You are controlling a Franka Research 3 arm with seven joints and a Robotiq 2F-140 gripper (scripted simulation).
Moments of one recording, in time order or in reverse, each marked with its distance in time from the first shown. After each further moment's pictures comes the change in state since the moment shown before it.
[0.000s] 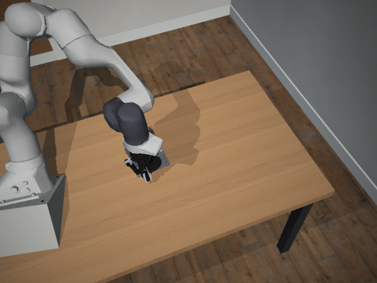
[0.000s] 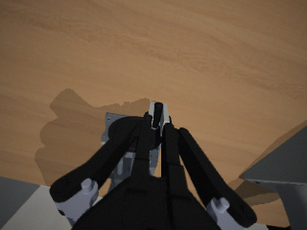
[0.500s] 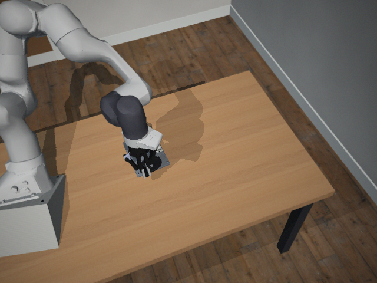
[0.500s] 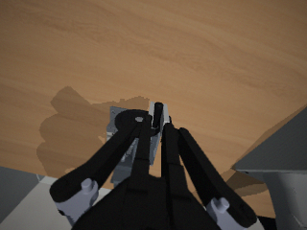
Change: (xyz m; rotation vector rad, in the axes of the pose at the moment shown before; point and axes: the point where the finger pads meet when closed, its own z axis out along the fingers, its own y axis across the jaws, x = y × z) arm 0.000 0.000 -0.033 -0.006 -0.005 -0.017
